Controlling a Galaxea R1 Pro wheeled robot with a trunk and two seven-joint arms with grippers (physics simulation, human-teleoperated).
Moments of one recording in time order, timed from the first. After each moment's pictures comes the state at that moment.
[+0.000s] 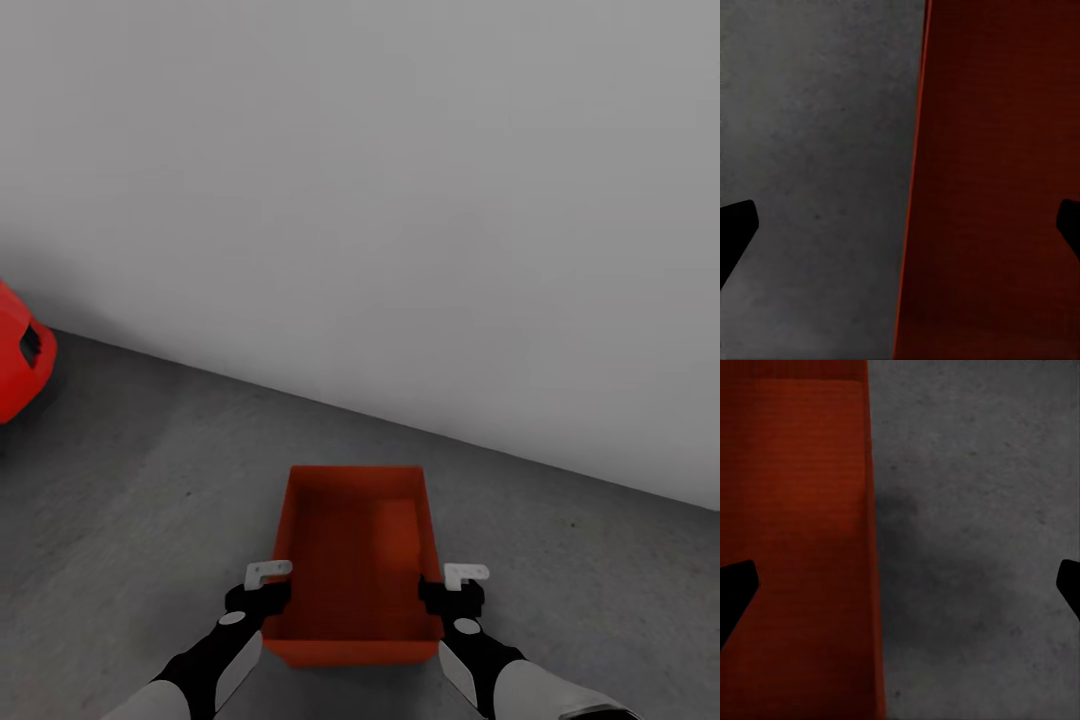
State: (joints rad) left arm -0.56 -0.02 -0.41 -0.39 0.45 -0.03 0.24; right arm -0.67 0.14 0.11 -0.09 -0.04 -0.27 -0.28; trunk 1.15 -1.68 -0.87
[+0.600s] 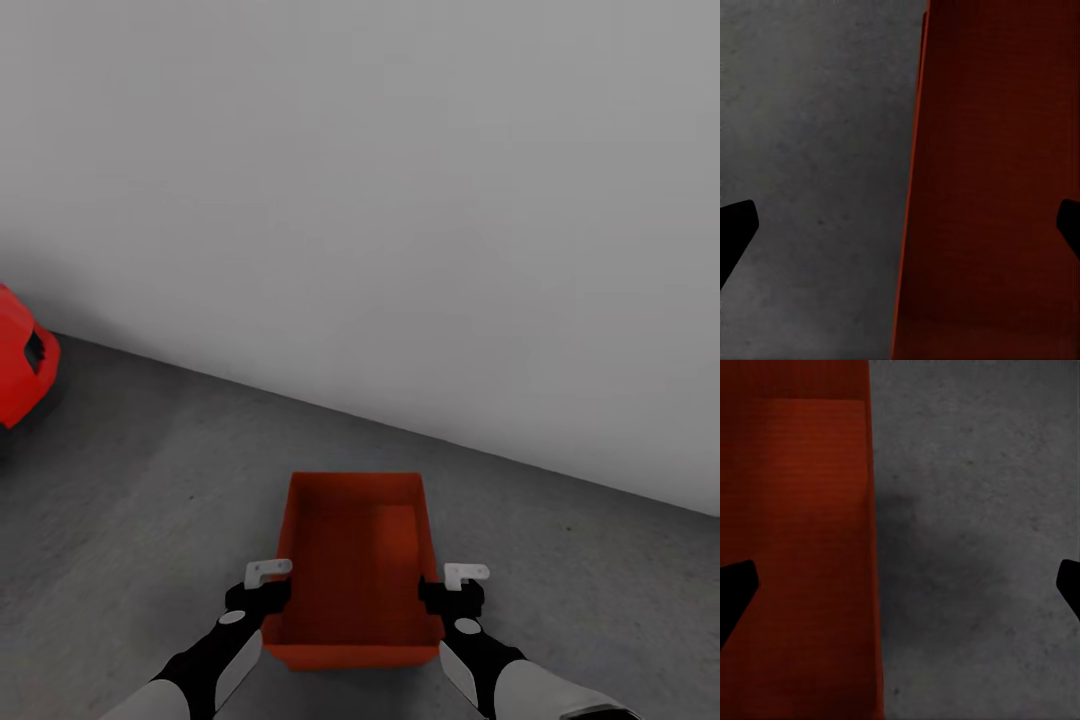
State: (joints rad) left arm -0.56 -0.02 -0.41 -0.40 0.45 -0.04 0.24; right arm -0.67 0.14 0.11 -0.09 -0.04 -0.27 -0.28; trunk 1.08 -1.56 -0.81
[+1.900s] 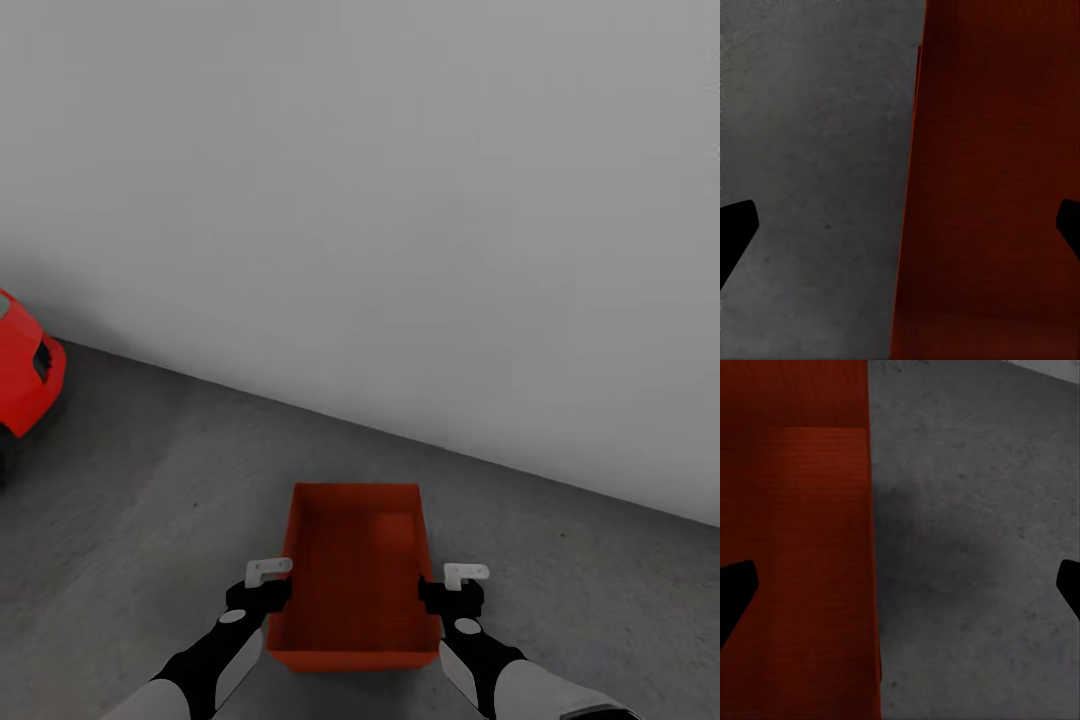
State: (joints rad) left arm -0.56 -0.02 -0.41 -0.41 0.45 -0.03 0.24; right arm -0.67 0.14 0.11 -0.09 -0.04 -0.27 -0.27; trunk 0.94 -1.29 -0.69
